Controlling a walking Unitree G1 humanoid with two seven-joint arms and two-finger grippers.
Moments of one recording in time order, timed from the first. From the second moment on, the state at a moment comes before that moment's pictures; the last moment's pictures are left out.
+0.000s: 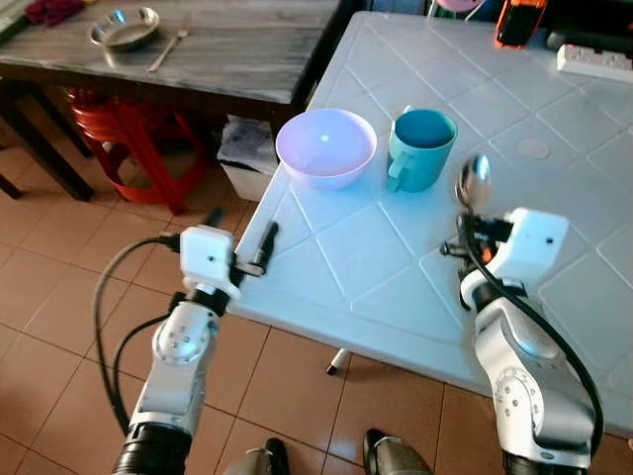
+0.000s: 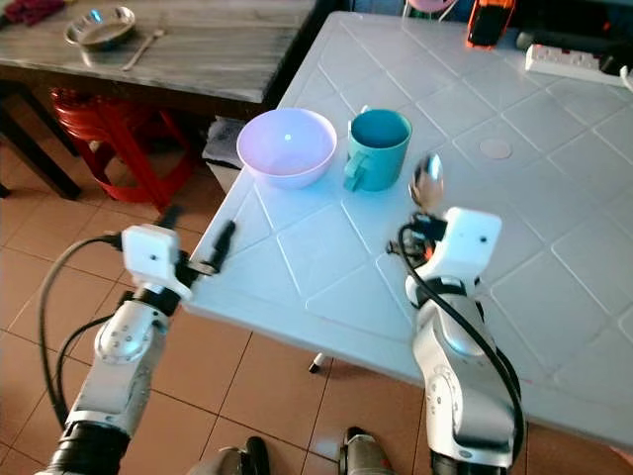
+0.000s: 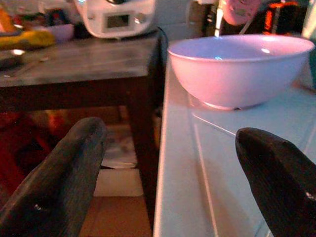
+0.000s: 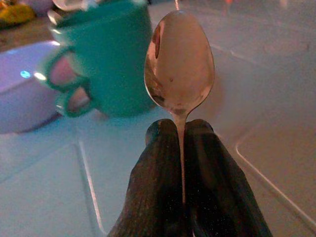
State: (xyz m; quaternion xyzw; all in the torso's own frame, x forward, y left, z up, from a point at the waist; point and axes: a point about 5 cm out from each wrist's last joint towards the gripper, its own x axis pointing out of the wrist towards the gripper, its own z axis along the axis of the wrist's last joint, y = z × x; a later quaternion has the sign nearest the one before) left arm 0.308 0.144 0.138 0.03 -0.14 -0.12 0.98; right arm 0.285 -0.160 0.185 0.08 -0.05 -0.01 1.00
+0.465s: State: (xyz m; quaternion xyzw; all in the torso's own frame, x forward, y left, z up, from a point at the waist) left arm 0.306 0.143 0.137 0.01 -0.12 -0.10 0.99; right arm 0.283 -0.157 0.189 0.05 -0.08 -0.01 1.00
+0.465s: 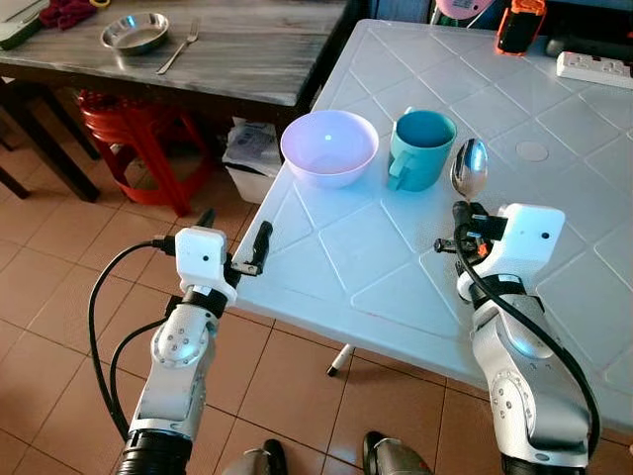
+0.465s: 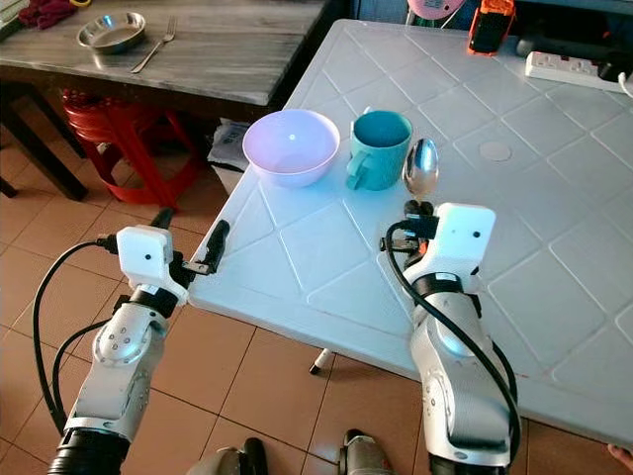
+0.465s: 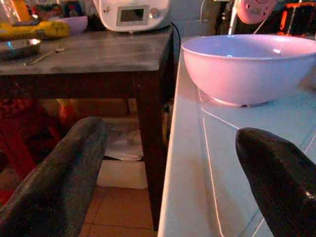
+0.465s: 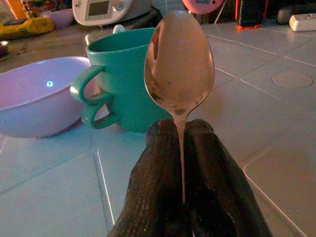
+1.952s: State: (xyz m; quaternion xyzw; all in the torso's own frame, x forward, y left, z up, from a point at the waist) left arm 0.307 0.138 0.142 0.00 -0.12 -0.11 0.99; right arm 0.284 -0.147 0.187 0.03 -0.09 0.02 1.00
